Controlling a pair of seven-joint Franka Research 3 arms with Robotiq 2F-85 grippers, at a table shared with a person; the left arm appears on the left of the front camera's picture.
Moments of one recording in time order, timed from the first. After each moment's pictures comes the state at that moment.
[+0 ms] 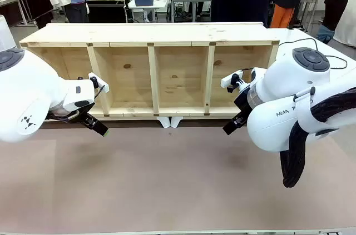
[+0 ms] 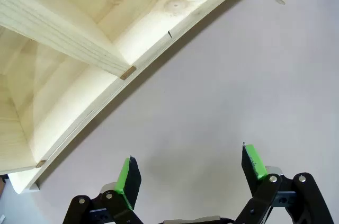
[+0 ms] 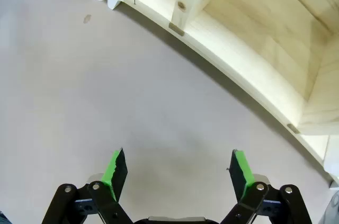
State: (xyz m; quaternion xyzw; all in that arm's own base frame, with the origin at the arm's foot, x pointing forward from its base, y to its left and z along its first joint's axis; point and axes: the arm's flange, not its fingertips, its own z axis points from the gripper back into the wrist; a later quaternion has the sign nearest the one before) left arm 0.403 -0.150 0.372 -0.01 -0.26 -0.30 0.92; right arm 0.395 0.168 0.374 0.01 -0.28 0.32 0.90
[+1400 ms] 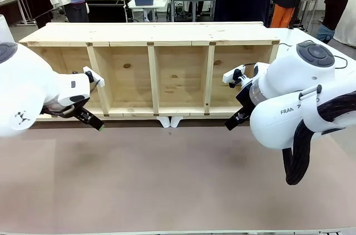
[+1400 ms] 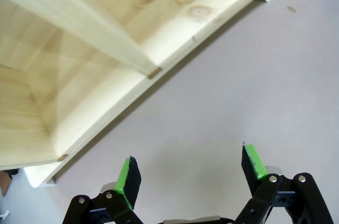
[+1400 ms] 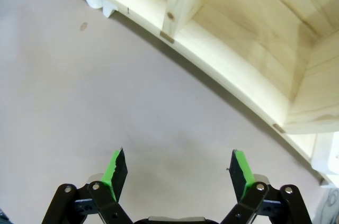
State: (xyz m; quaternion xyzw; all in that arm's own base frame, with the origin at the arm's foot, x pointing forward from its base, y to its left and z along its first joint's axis) left arm 0.405 -0.136 0.394 0.01 -0.28 -0.29 0.92; right arm 0.393 0.163 0.394 0.00 -0.29 0.32 0.90
